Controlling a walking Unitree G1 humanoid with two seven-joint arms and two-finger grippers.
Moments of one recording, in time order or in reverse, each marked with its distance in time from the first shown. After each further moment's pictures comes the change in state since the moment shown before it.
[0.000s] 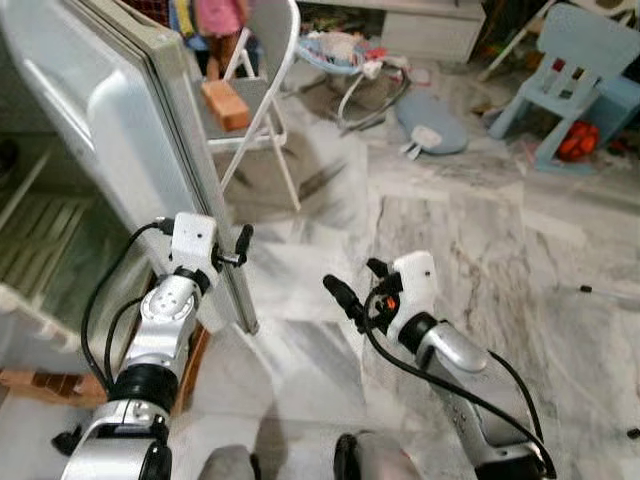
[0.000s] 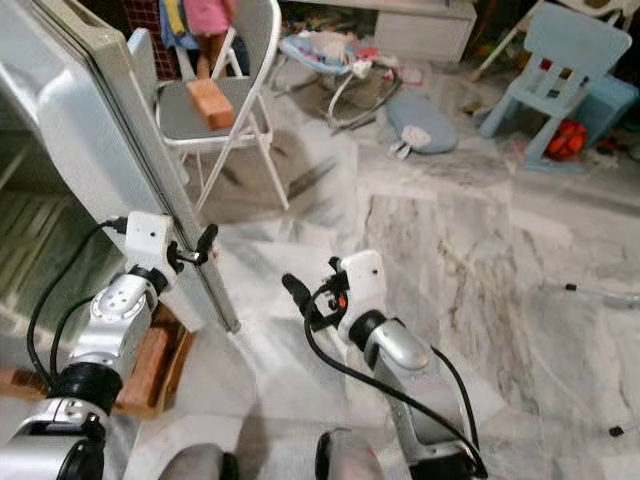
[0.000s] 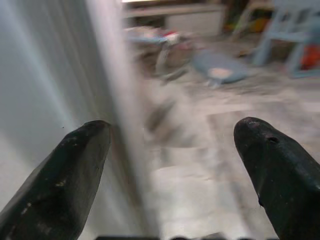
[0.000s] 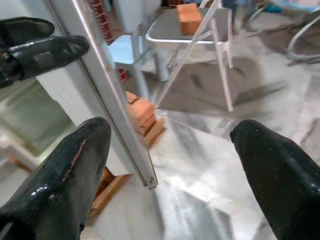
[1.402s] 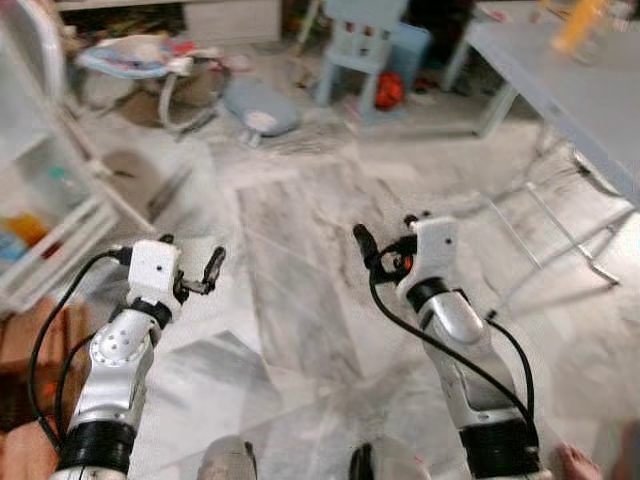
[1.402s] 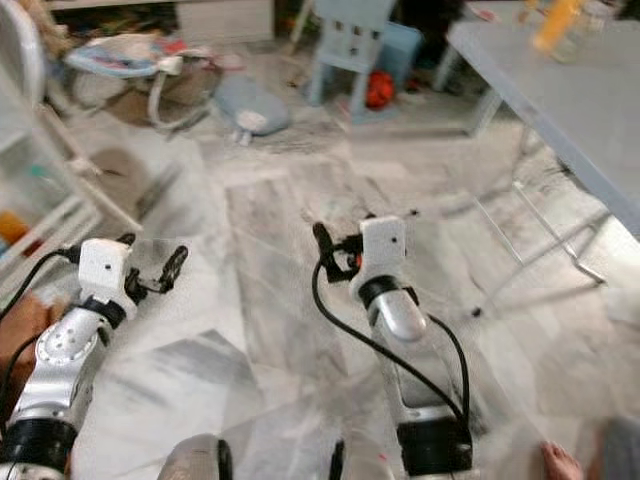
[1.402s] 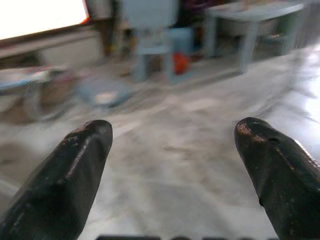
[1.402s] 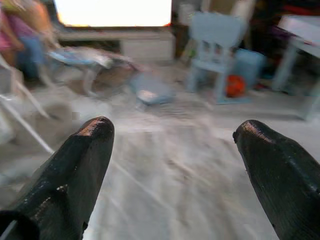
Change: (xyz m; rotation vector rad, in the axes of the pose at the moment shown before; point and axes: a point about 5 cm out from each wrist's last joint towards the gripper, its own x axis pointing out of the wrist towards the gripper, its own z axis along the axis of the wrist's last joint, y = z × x) left arm -0.055 0.033 -0.003 0.026 -0.050 0.040; right arm 0.017 -0.020 0.033 -0.113 -0.202 -0.271
